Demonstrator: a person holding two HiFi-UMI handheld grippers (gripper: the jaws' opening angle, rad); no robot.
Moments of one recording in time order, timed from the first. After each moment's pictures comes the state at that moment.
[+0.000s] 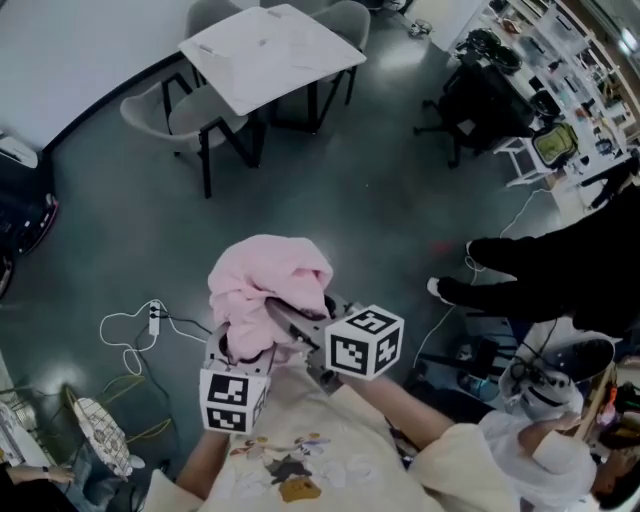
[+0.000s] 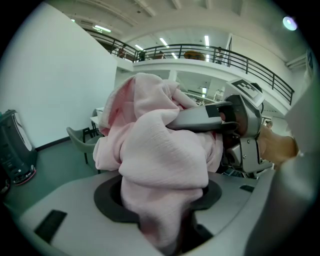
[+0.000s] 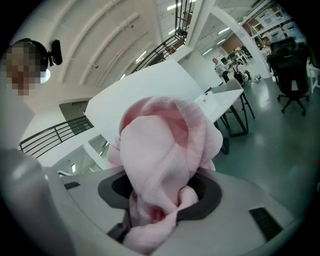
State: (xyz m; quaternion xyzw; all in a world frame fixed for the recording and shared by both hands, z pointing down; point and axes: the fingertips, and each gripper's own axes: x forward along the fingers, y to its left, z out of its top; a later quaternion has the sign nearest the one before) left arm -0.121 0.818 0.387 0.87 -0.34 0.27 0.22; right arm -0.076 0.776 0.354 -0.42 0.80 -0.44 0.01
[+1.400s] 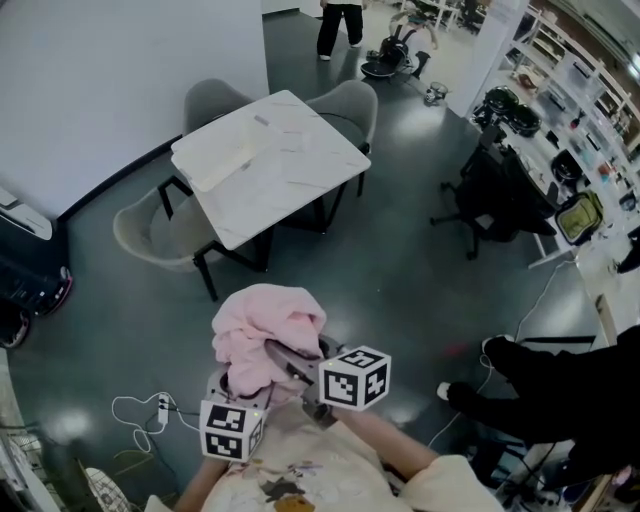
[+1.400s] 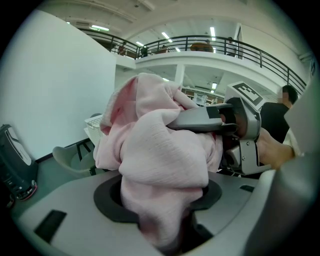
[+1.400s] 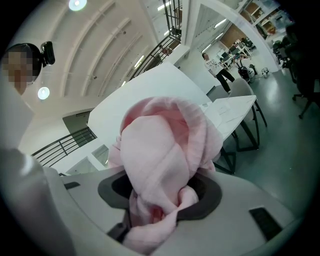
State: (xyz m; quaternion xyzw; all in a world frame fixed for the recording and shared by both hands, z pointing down) left arm 0.048 0.509 0.377 0.85 -0.38 0.30 0.21; right arm 0.094 0.463 0.347 -0.38 0.81 -0.44 0.05
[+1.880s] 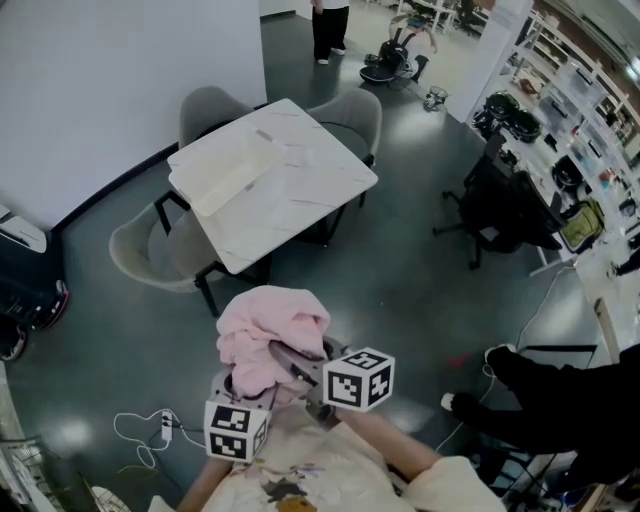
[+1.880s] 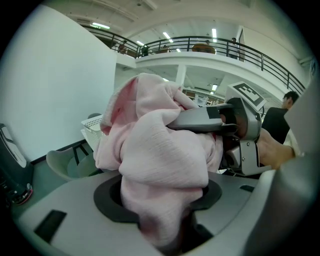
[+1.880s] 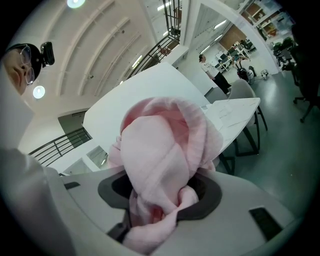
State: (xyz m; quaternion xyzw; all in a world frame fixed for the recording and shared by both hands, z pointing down) left arm 0.043 0.411 0.395 0.86 -0.37 0.29 0.21; right arm 0.090 0.367 0.363 -0.39 0.81 -0.44 0.05
